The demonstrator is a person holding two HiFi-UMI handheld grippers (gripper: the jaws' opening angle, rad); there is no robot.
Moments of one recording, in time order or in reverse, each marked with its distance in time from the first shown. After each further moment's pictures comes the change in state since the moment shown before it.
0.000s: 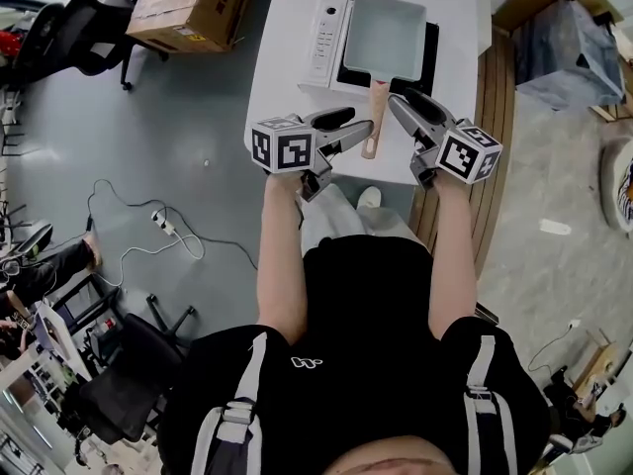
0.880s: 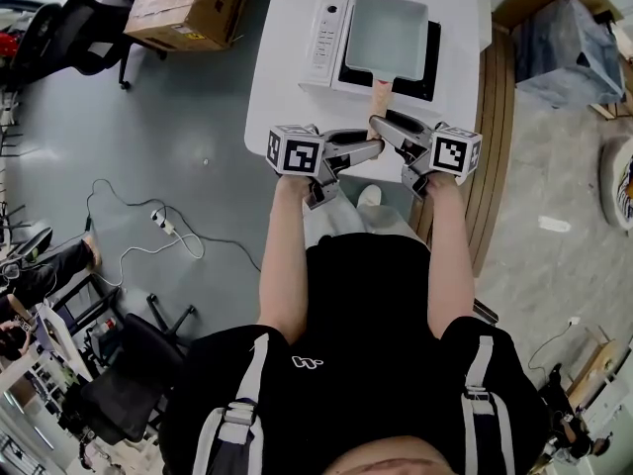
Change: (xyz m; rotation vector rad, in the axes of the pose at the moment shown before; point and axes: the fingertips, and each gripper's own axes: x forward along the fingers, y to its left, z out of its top) left arm 0.020 -0.017 -0.047 -0.125 0.090 -0.246; right arm 0.023 0.015 -0.066 0.227 0.179 0.210
